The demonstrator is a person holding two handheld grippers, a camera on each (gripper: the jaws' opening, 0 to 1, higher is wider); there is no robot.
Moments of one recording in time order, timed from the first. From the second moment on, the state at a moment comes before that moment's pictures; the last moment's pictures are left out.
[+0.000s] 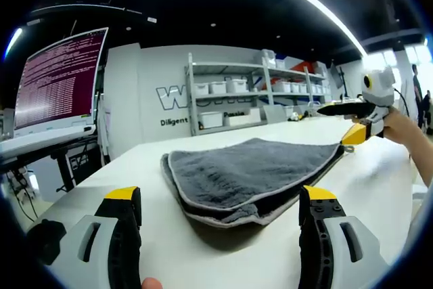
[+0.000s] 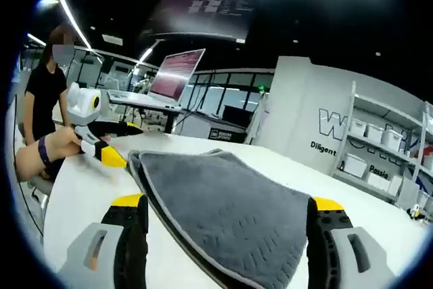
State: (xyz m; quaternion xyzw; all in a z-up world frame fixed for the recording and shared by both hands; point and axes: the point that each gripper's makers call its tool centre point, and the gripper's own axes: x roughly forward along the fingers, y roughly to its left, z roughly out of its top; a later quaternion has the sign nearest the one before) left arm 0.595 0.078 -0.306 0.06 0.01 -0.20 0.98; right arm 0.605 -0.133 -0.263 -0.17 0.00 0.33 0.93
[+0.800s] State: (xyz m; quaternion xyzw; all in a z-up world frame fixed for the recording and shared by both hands) left arm 0.596 0.077 -0.308 0.07 0.01 -0.20 0.98; right arm 0.604 0.055 -0.278 -0.25 0.04 0.45 0.86
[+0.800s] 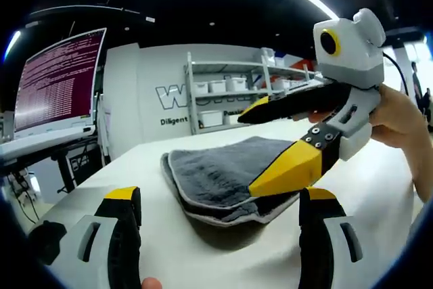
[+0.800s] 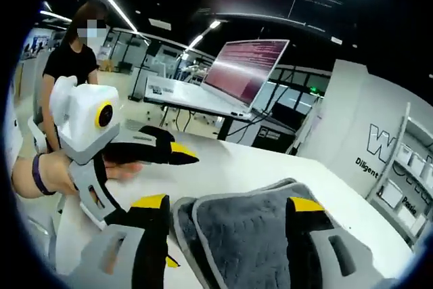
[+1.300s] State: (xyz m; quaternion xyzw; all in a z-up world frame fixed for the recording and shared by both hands) left arm 0.596 0.076 -0.315 0.09 0.03 -0.20 0.98; right arm 0.605 0.076 -0.314 -0.33 0.09 0.46 0.82
